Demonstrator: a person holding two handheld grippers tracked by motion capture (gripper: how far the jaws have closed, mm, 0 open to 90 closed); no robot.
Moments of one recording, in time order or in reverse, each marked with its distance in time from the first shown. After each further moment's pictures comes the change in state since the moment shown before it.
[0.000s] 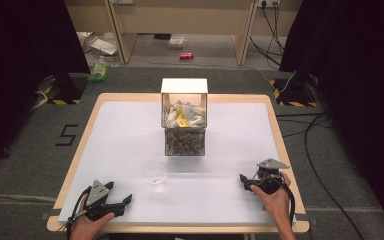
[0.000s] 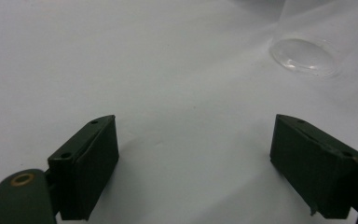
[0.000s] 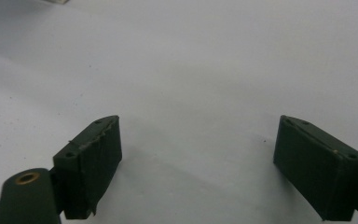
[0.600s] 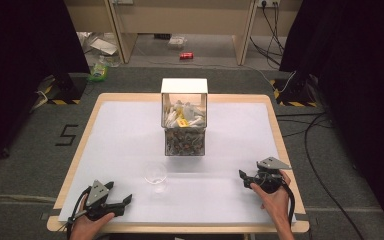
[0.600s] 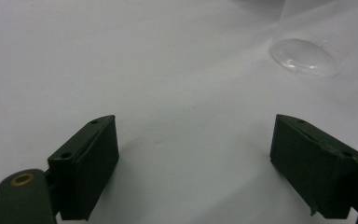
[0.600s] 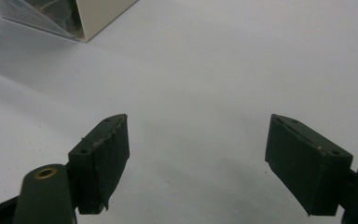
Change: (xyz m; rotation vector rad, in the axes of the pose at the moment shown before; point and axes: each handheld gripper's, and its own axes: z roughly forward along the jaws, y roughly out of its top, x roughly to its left) left arm 0.000 0.000 0.000 0.000 0.000 0.000; right arm 0.007 0.008 -0.008 -0.103 0.006 -0.035
